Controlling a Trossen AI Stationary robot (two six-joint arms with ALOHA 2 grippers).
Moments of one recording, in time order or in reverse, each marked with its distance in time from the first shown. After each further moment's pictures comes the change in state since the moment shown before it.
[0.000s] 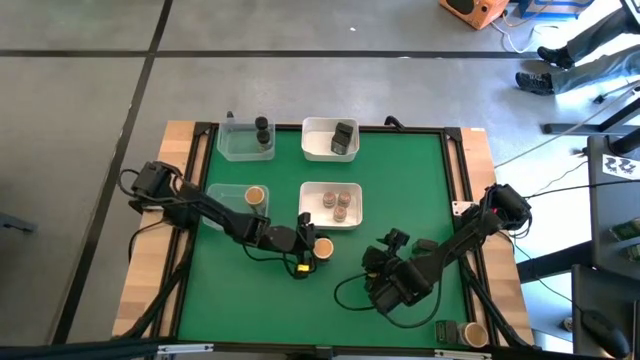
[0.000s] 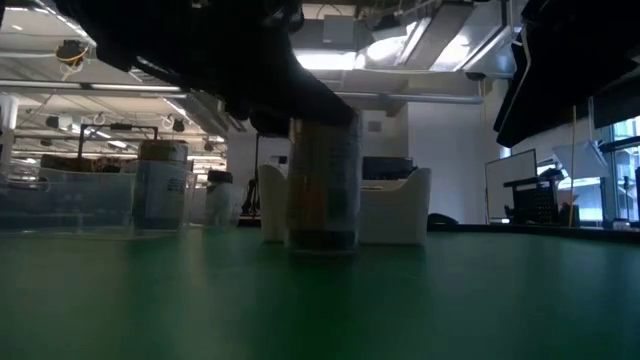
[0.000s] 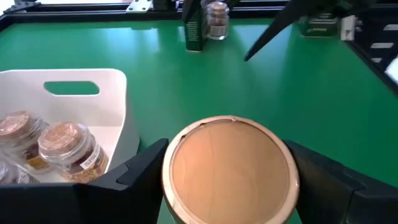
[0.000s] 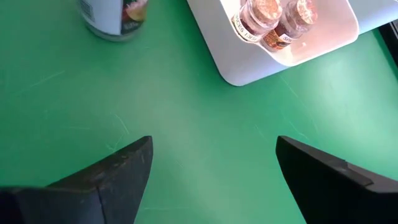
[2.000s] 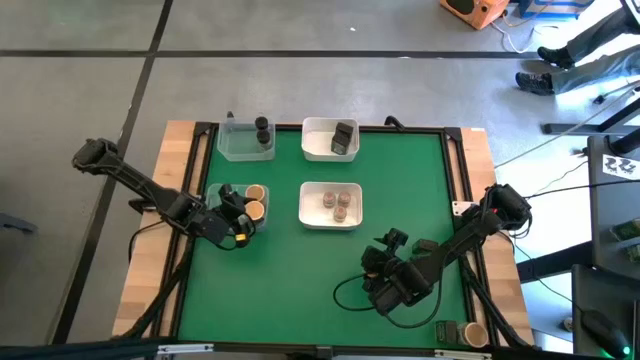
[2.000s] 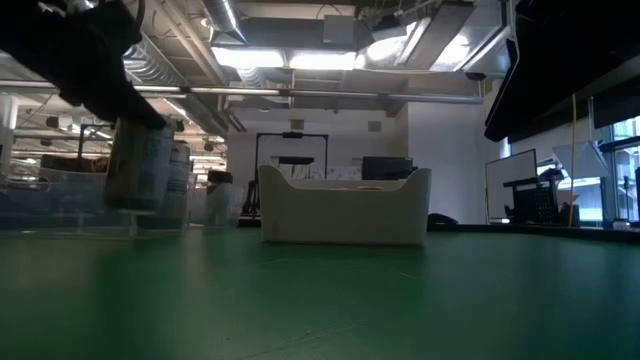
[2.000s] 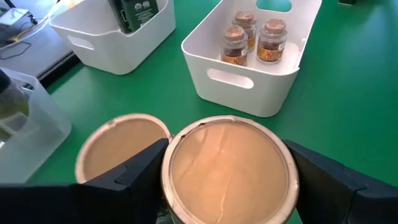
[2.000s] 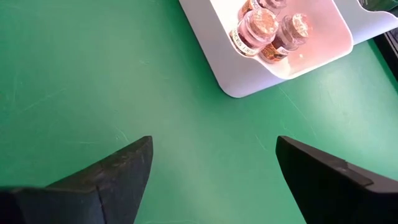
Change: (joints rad) left arm -0.170 -0.867 -0.386 -0.824 -0.530 -0.430; right arm -0.001 0.000 0.000 0.026 0.039 -0.001
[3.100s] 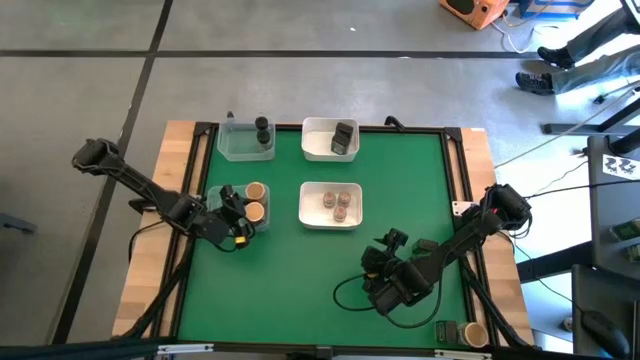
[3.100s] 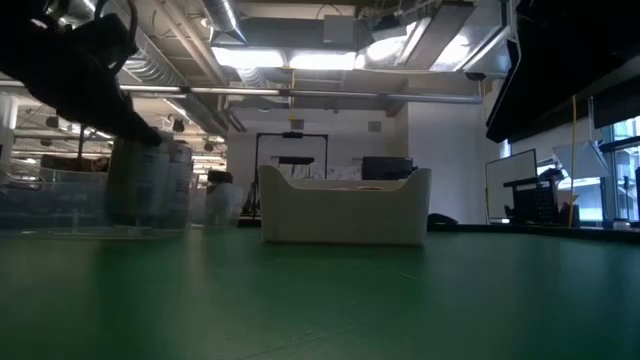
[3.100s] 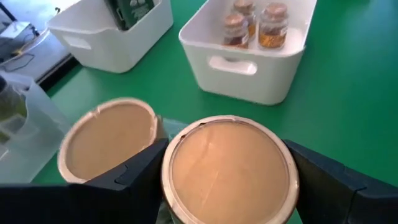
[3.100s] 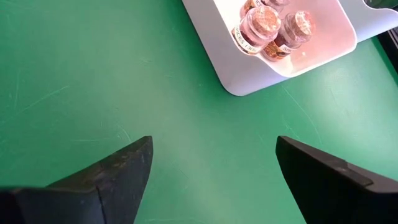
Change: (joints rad) left arm 0.000 0.002 -0.068 0.064 -0.001 0.063; right arm 0.001 0.000 0.000 0.002 -0.010 0.000
